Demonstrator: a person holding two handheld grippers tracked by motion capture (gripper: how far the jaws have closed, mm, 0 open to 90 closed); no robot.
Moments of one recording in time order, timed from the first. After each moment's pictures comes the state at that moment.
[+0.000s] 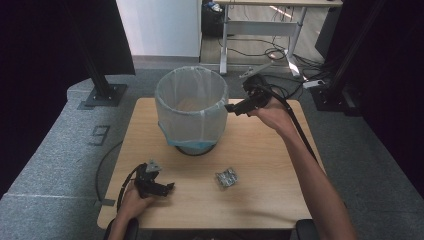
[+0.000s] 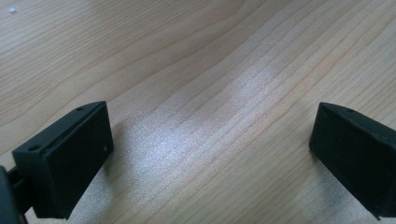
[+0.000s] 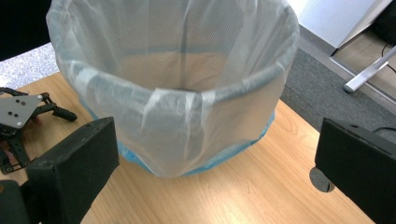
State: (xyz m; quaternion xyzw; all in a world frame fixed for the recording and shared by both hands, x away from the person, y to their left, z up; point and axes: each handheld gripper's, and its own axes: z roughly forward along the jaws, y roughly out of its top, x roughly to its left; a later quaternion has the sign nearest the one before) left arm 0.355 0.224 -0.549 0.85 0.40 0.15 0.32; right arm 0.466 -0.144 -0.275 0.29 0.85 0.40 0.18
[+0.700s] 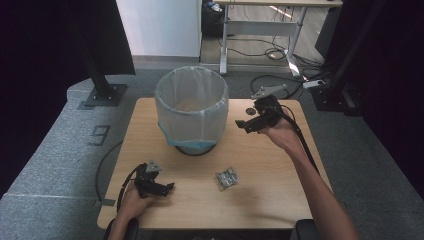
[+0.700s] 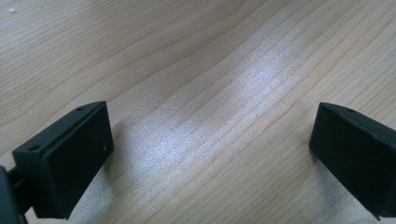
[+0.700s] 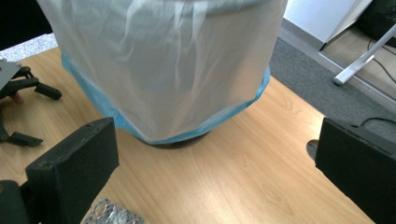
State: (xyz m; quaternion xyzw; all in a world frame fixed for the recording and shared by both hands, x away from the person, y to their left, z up) left arm 0.355 0.223 -0.549 0.85 0.40 0.15 0.32; right arm 0.442 -0.176 -0.322 0.30 0.84 0.40 0.20
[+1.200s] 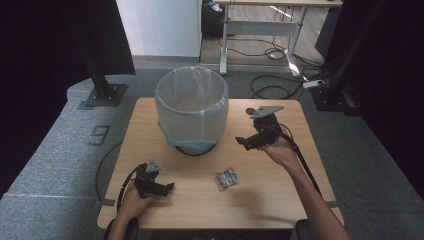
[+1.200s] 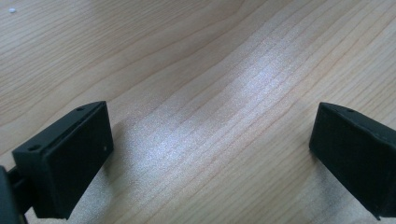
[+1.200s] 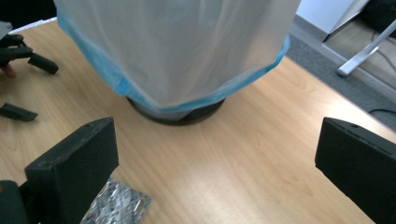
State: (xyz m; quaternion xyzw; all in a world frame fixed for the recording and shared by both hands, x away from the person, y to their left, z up) left arm 0.355 0.224 -0.549 0.85 0.40 0.15 0.32; right arm 0.421 -0.178 -0.371 0.30 0.85 0.39 0.20
